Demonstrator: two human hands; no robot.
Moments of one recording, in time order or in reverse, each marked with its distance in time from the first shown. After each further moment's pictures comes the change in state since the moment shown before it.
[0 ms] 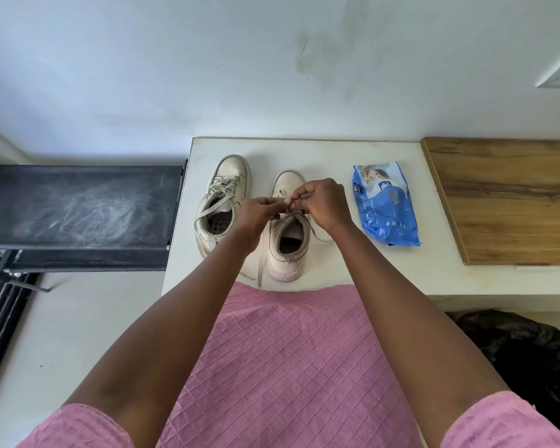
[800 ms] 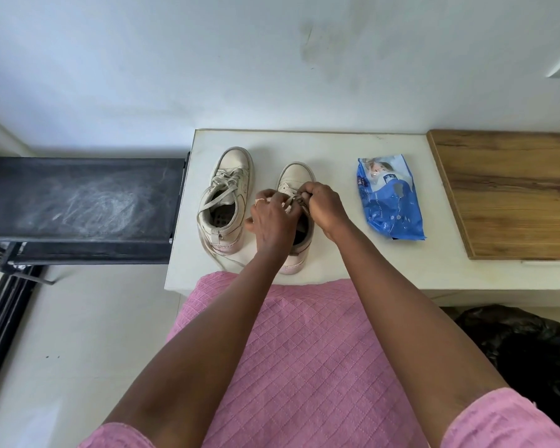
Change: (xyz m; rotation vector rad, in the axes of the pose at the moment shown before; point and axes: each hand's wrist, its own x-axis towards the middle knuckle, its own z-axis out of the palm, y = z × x) left_hand -0.021 -0.021 0.039 0.837 0.466 0.206; right_hand -0.003 0.007 0.016 0.048 -0.097 0.144
